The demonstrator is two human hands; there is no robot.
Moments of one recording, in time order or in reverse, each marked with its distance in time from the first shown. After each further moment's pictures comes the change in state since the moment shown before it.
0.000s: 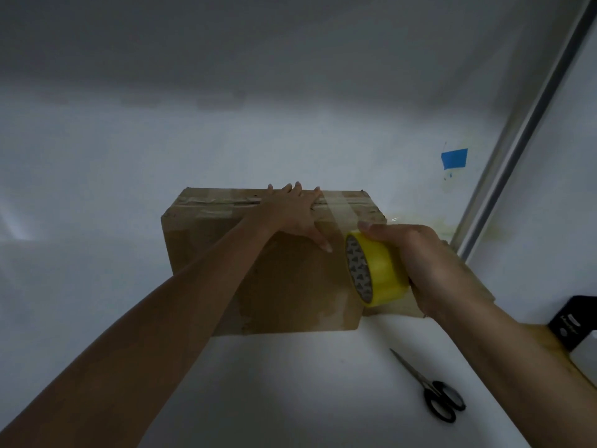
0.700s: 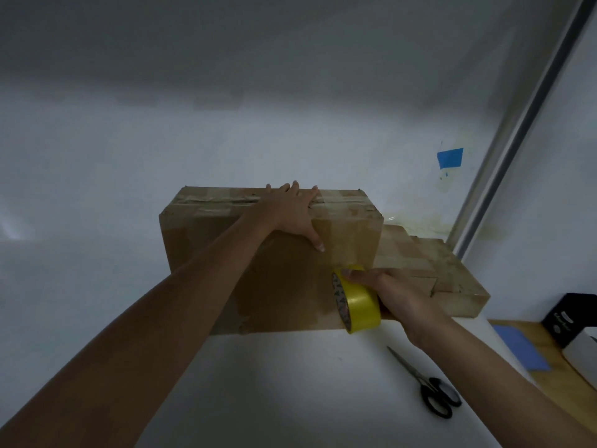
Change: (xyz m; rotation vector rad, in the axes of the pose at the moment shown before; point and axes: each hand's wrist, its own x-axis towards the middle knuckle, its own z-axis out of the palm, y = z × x) left_hand 0.006 -0.003 0.003 -0.050 0.014 0.014; right_hand 0.001 0.047 0.006 -0.178 -0.086 0.147
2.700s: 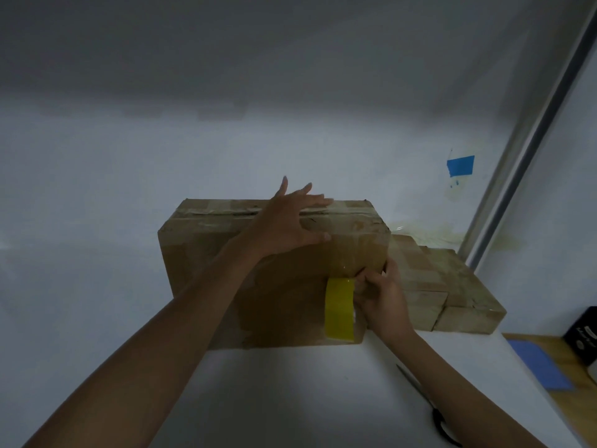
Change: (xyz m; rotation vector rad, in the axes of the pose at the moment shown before) left_hand -0.042 0.002 -0.001 -0.410 0.304 0.151; right_hand 0.101 0.068 0.005 -0.333 0.345 -0.677
